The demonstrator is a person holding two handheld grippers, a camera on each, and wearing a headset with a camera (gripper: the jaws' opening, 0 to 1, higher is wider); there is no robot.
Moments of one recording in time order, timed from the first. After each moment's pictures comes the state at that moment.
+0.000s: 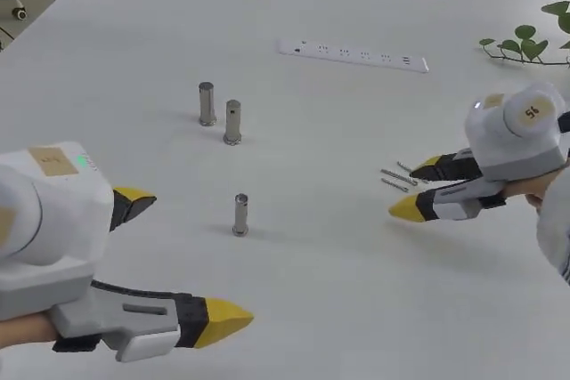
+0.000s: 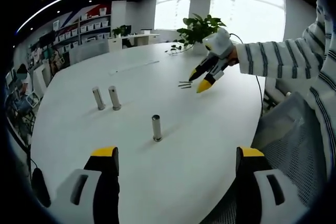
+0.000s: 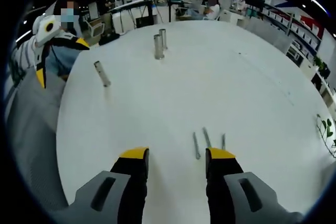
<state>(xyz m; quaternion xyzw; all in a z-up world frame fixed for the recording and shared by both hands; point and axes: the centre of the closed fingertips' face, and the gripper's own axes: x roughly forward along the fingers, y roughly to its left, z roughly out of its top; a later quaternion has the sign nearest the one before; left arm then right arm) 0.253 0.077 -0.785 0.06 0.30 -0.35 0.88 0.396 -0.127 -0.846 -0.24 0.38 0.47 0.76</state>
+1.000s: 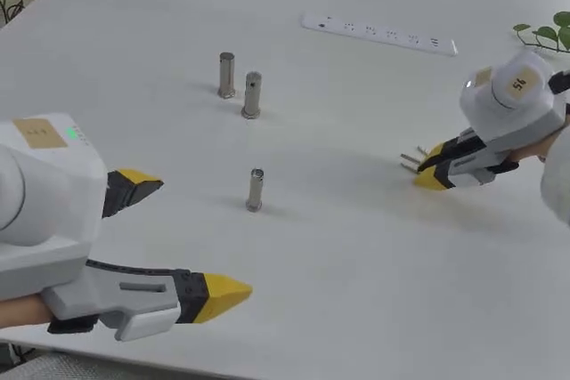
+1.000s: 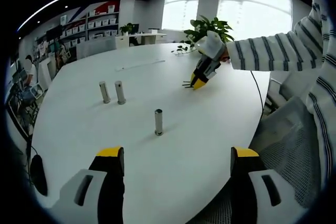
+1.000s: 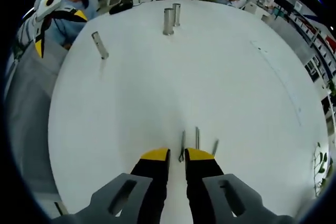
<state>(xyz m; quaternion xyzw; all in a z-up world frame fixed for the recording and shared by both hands) 0.241 0.085 -0.784 0.04 0.31 -0.32 0.89 0.418 -0.134 -0.863 -0.34 0.41 0.51 0.68</state>
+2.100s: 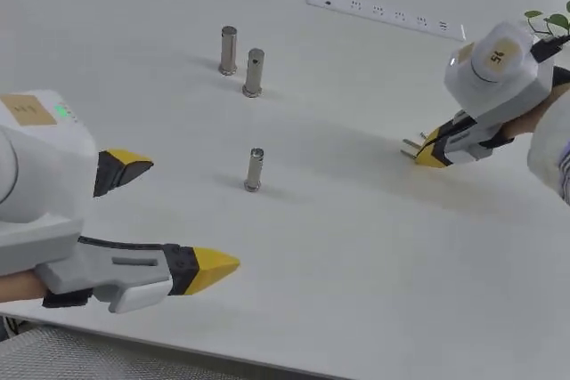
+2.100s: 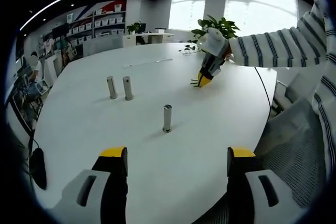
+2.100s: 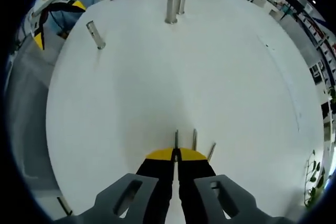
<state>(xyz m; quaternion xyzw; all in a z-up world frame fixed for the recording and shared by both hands) 0.247 0.097 -0.793 0.04 0.31 -0.29 0.90 0.420 -0.131 -0.866 -0.39 0.44 0.49 0.65</state>
